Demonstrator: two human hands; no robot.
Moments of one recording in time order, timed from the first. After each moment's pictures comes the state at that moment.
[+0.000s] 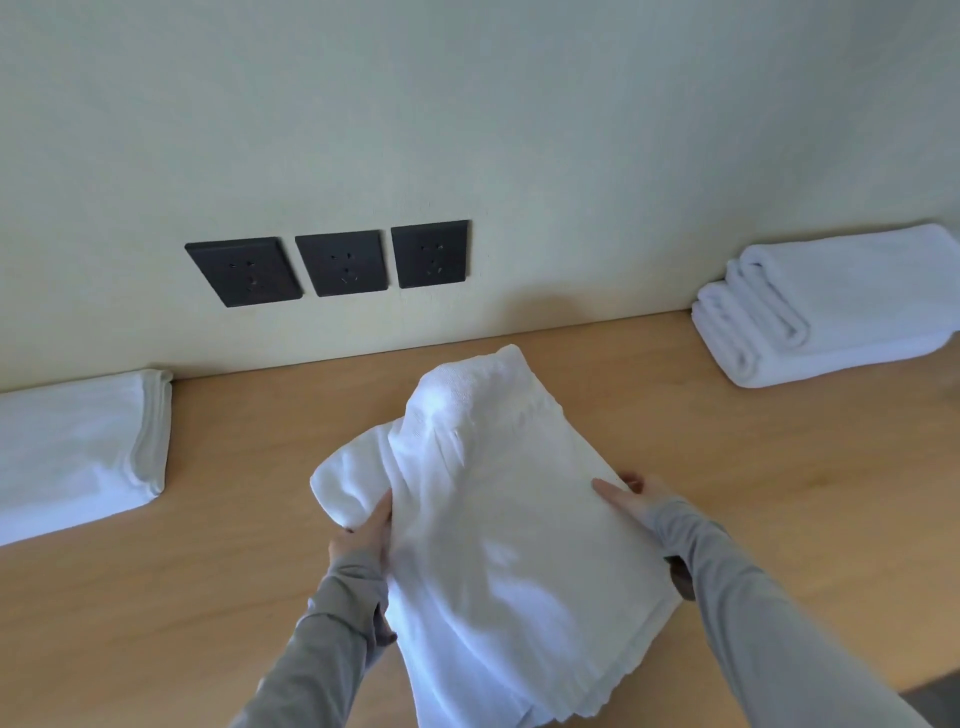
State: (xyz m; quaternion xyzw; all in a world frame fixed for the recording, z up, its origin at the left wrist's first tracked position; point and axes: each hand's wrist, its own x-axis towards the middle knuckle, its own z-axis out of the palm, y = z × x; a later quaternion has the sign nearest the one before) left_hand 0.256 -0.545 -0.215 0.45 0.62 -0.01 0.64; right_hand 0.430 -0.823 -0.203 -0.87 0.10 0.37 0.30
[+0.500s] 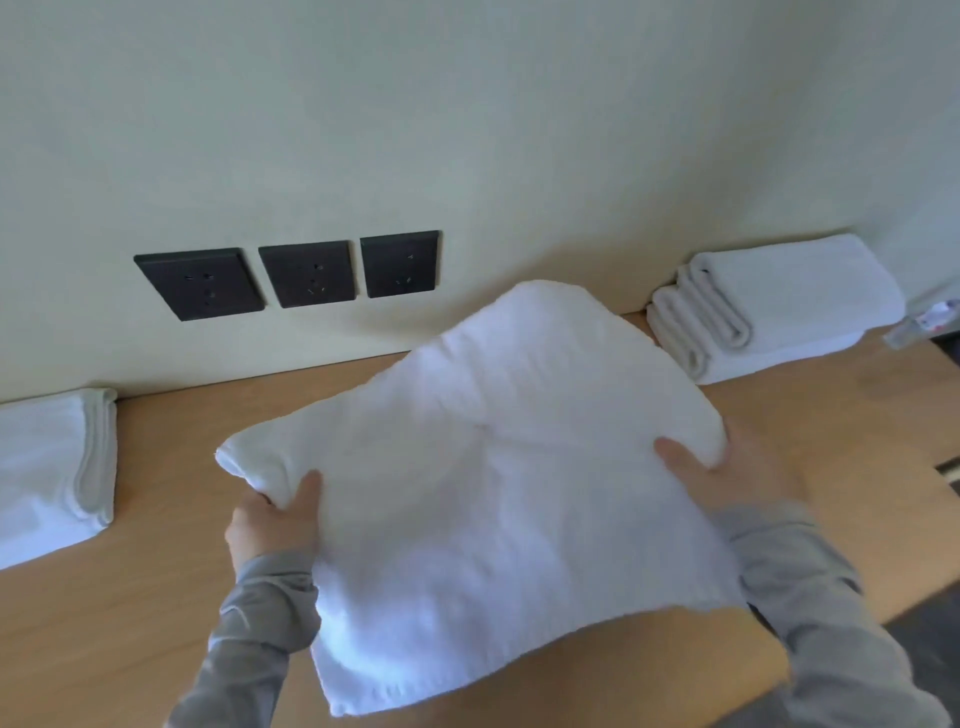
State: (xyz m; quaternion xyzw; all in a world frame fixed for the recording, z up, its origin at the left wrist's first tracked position) left_hand 0.259 -0.500 -0.155 0.69 0.55 0.10 0.45; right_hand 0.393 -0.822 -0.042 -0.97 0.08 0.07 0.21
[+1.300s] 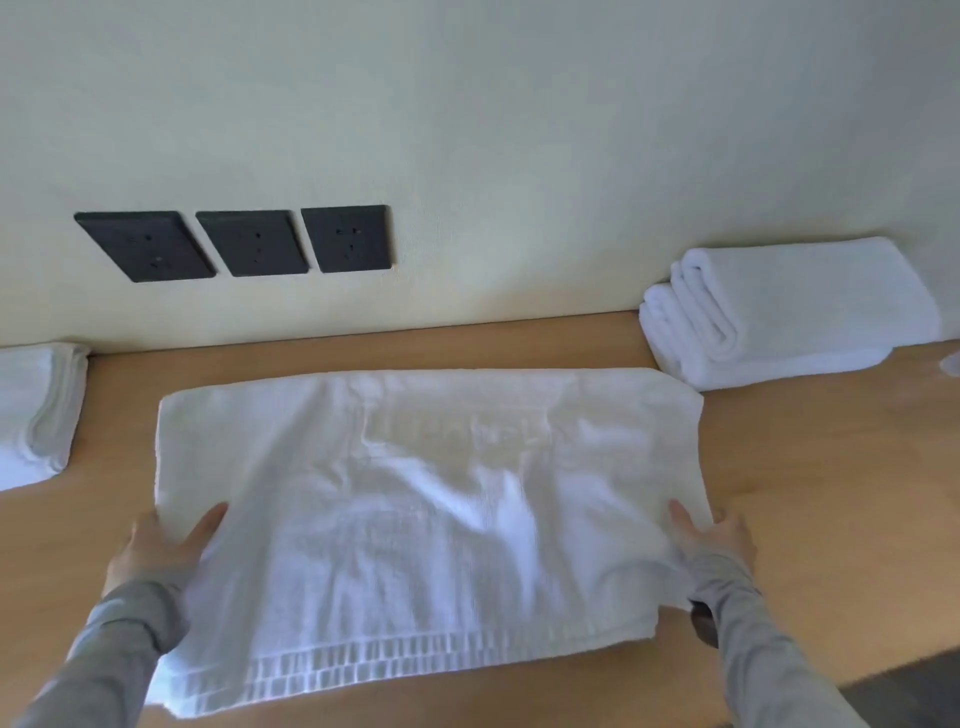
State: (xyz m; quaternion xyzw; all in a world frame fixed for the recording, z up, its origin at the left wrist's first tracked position) left_hand 0.205 -0.478 -0.235 0.72 0.61 -0.04 0.34; right_hand 0.450 -0.967 -0.201 -0.92 0.27 0.14 0.24
